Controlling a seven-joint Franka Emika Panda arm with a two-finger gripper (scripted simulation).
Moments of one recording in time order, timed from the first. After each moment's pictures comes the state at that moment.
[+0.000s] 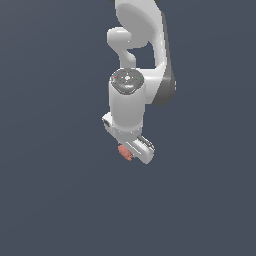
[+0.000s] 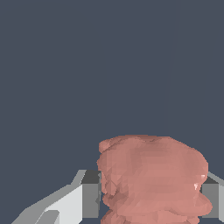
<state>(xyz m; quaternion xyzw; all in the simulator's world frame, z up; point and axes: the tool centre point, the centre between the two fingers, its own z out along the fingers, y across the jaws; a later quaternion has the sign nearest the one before) 0.058 -0.001 0.173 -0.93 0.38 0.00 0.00</state>
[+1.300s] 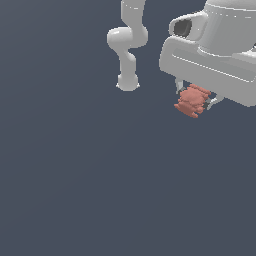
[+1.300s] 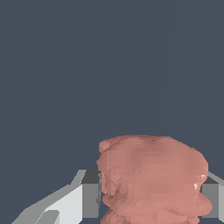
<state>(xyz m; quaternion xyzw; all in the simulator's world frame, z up) 0.057 0.154 0.410 -0.93 0.38 0.00 0.00</state>
